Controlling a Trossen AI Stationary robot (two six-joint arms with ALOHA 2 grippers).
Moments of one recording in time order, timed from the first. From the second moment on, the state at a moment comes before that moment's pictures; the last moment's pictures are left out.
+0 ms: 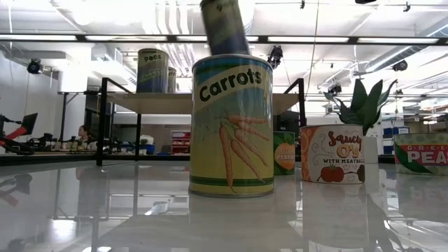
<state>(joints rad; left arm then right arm) -0.29 1.62 1.62 -0.84 -0.53 0.23 0.27 0.48 0.48 0.11 0.08 -0.45</state>
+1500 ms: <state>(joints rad) 0.29 1.68 1.75 -1.00 -0.37 0.35 0.27 0.49 0.48 0.10 0.10 -0.46</state>
